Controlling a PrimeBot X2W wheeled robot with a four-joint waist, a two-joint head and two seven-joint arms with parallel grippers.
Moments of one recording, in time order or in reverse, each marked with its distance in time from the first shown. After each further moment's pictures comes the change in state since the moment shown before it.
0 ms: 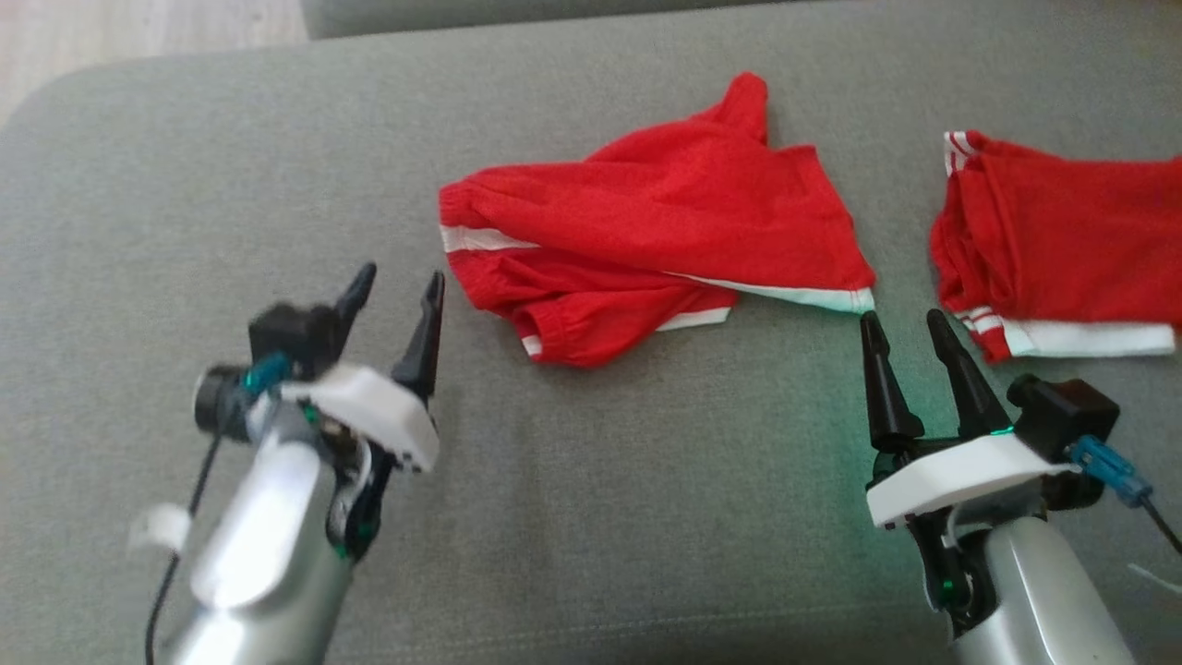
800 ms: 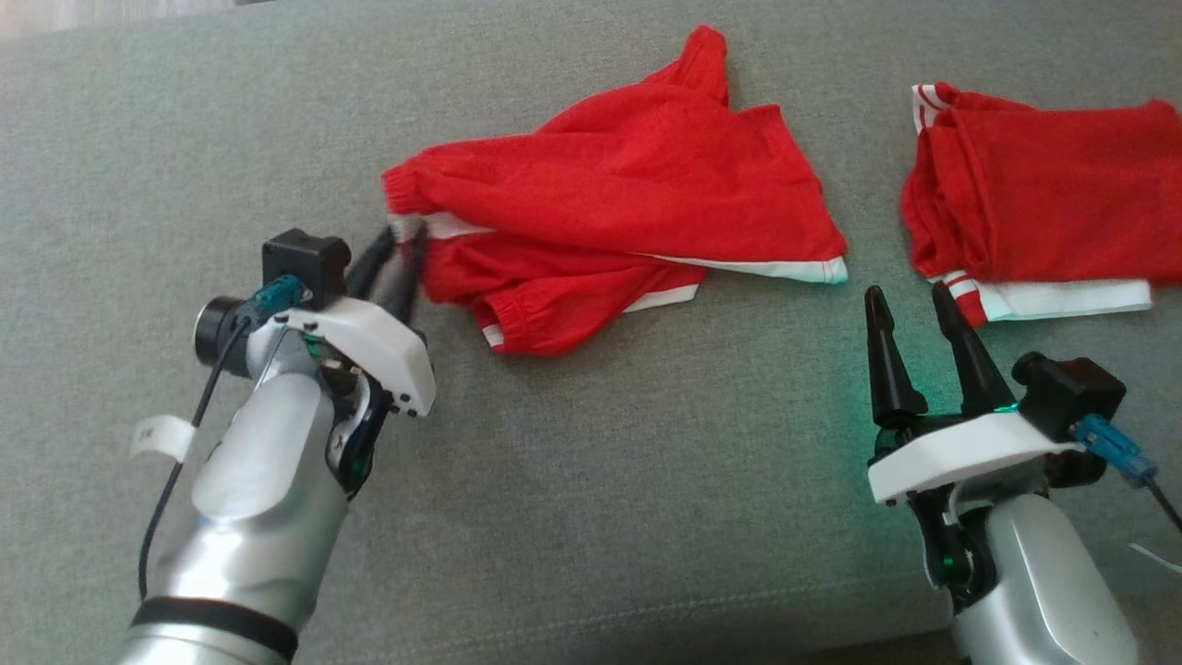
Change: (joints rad) left arm -0.217 0.001 -0.059 0.250 -0.003 -0.066 0.008; right arm -0.047 0.000 -0.002 0.024 0.000 0.000 -0.018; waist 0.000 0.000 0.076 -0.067
